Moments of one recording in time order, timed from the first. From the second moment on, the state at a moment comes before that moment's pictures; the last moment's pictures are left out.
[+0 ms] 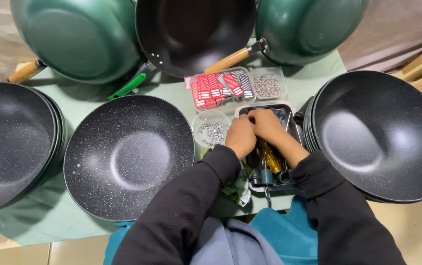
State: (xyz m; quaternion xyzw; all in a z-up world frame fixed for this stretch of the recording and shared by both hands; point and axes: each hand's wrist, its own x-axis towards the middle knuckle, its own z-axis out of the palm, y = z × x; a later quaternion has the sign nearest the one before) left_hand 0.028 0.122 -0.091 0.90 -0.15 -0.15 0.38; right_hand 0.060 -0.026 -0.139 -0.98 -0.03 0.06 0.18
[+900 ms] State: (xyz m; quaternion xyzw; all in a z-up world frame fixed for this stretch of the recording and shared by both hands) left_hand 0.048 0.125 -0.116 0.88 -0.11 -0.15 0.43; right_hand 0.057 0.018 -0.092 -0.97 0.04 0.16 0.19
